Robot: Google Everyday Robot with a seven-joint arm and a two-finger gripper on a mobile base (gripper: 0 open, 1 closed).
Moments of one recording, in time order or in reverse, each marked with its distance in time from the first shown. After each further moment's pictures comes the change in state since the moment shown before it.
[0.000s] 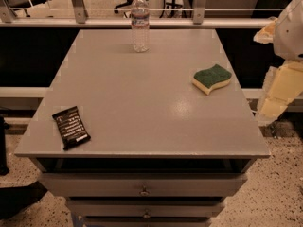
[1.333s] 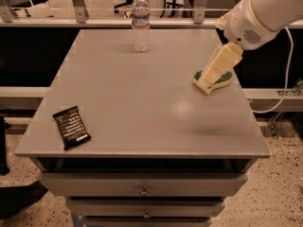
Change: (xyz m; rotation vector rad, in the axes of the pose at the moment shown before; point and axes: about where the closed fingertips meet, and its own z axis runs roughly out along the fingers) arm -0.076 -0.089 0.067 0.057 -0.320 0.086
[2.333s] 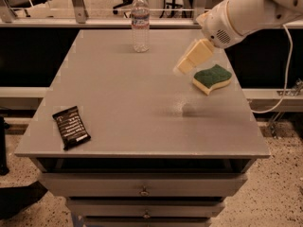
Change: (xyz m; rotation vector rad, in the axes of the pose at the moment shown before) arm -0.044 -0.033 0.052 0.035 -0.190 0.066
